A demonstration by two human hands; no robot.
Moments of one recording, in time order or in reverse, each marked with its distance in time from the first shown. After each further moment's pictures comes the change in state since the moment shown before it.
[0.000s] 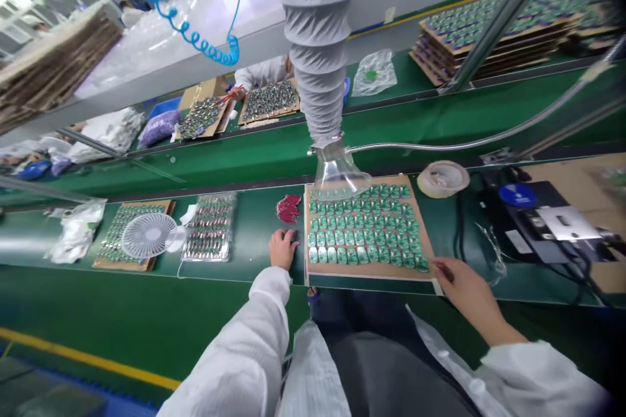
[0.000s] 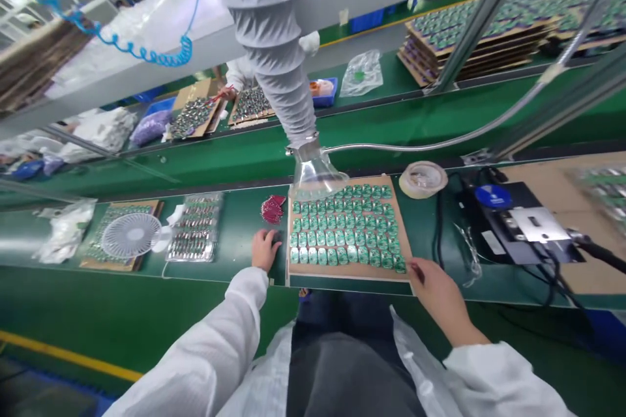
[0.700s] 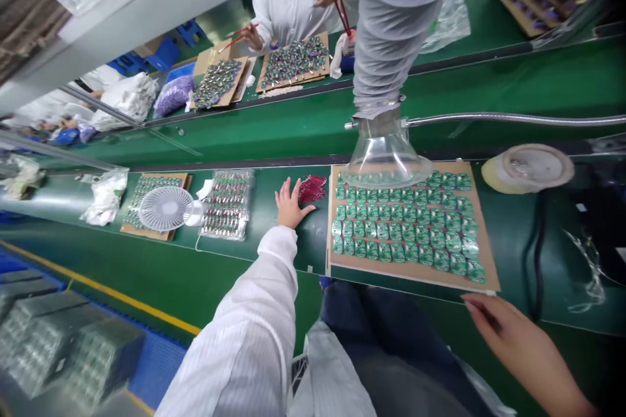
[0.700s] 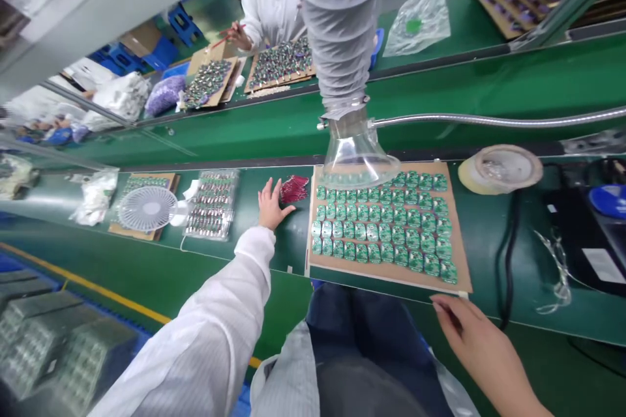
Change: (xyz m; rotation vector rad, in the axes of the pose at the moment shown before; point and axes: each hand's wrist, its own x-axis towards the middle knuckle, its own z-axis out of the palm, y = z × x) left_hand 0.082 -0.038 -0.018 0.031 0.177 0.075; right_hand -0.050 -0.026 0.019 0.052 -0.114 -0.082
